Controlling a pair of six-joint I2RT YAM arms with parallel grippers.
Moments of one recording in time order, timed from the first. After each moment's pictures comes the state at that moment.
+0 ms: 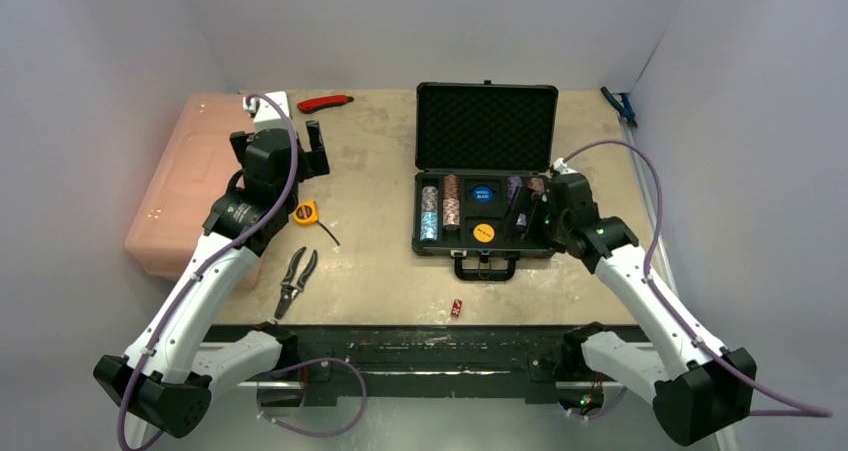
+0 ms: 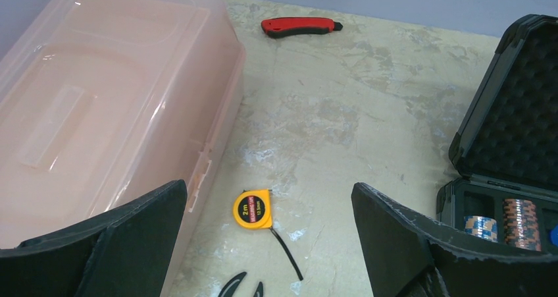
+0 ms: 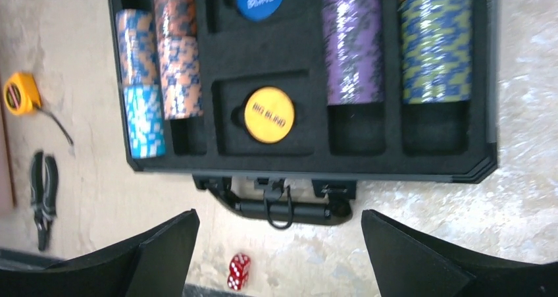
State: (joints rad) left arm -0.39 1.03 1.16 -0.51 -0.59 -0.22; right arm 0.32 0.99 0.84 -0.67 -0.03 0.60
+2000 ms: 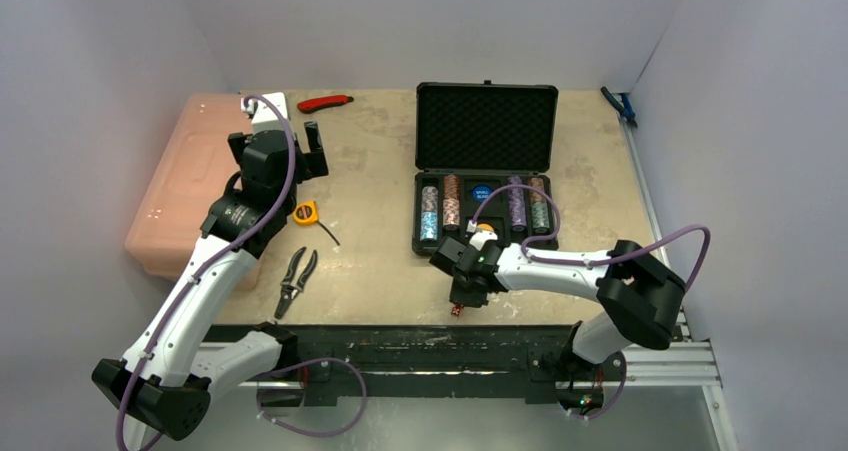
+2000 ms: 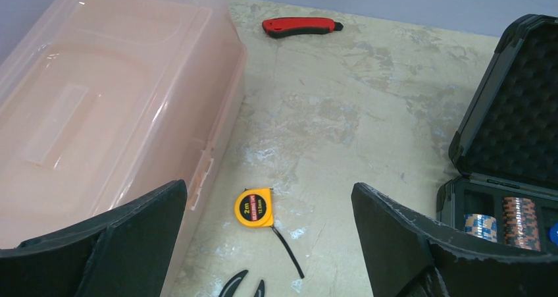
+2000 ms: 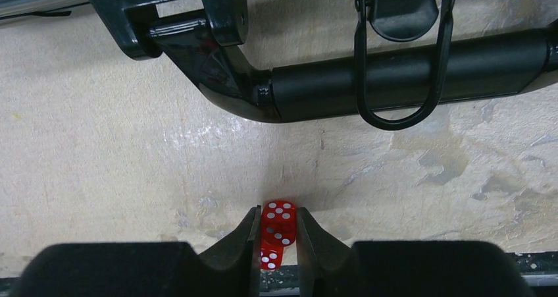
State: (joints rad) left arm -0.39 1.02 1.16 -0.52 -0.59 -0.22; right arm 1.05 1.52 0.84 -0.66 0.24 1.24
